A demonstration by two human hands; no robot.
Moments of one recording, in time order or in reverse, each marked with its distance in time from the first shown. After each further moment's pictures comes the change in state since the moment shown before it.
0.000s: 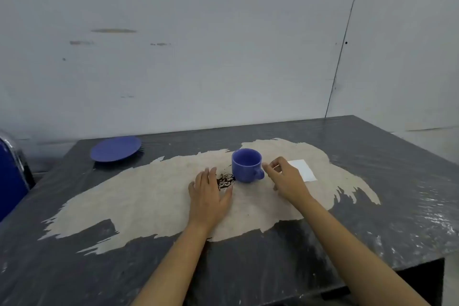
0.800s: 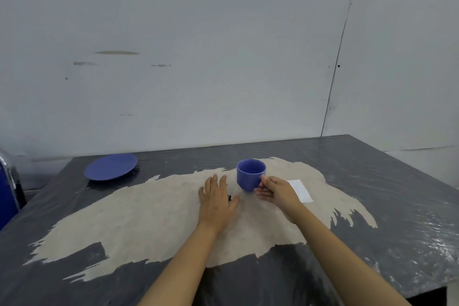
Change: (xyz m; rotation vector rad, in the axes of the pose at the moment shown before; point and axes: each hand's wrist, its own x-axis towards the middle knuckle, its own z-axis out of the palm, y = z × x) left_hand 0.034 0.029 0.007 -0.005 -0.100 0.025; right_hand 0.018 0.000 0.001 0.660 -0.107 0.159
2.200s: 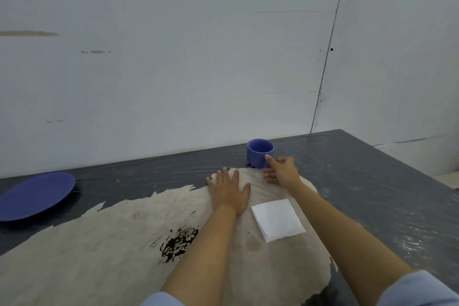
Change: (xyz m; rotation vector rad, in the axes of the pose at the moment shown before) left_hand 0.151 0.074 0.098 0.240 -0.281 -0.005; right_hand 0.171 -0.009 -0.083 -0.079 0.277 0.062
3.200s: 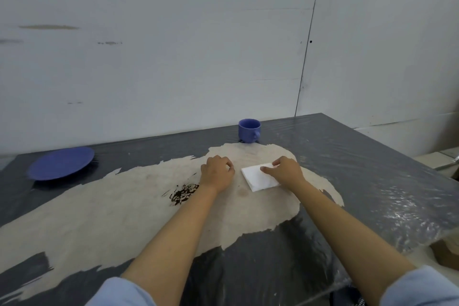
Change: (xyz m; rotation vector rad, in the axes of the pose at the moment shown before) left_hand -0.089 -0.016 -0.033 -0.293 0.147 0.098; right_hand -0.103 0.027 -0.049 -0.861 0.047 -0.117
